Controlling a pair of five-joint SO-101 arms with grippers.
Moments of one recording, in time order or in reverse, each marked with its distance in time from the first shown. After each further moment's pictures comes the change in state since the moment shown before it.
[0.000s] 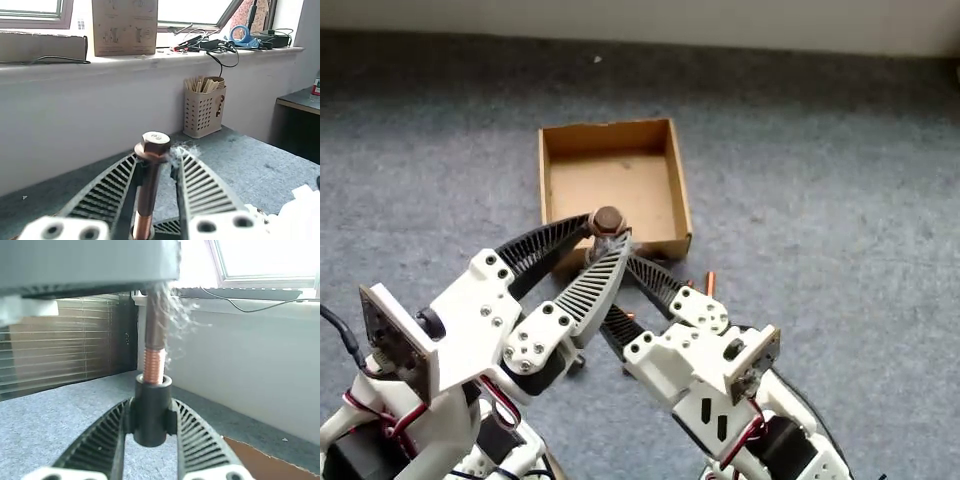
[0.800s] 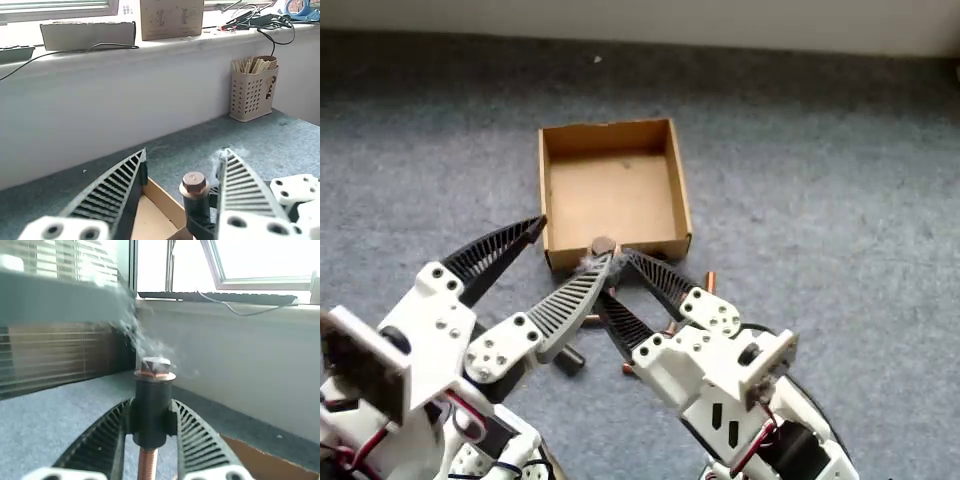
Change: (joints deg) left arm -11.4 -0.6 -9.1 14.4 -4.5; right arm 1.0 0.0 -5.0 6.9 -0.1
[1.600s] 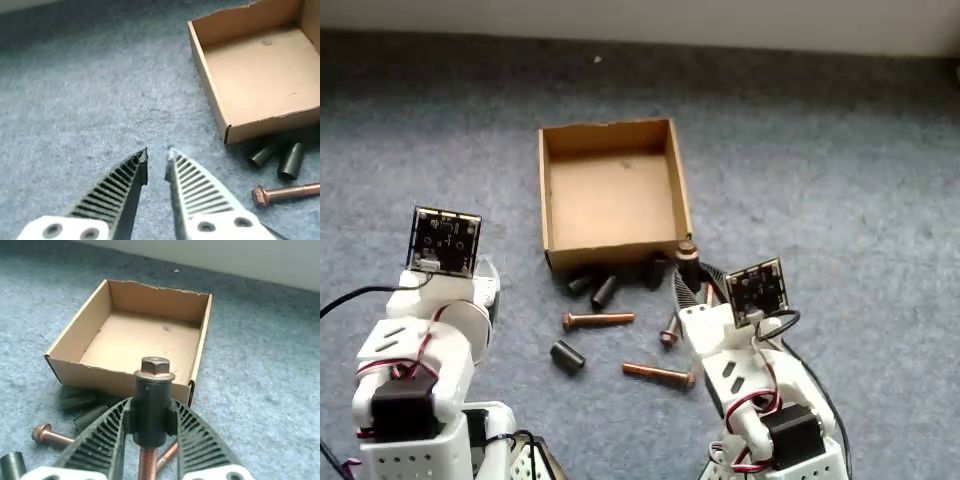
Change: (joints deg) left arm -38.2 0.2 36.1 2.7 -10.6; right arm 24.1 3.3 5.1 24.7 0.0
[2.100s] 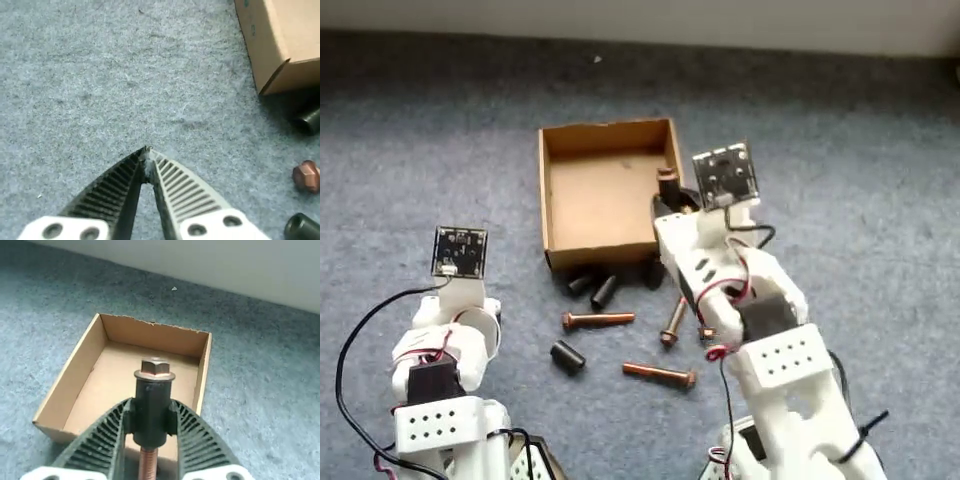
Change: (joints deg) left arm -4.9 0.5 23.6 -14.9 0.0; right arm 0.1 54.1 -28.9 -22.8 0.0
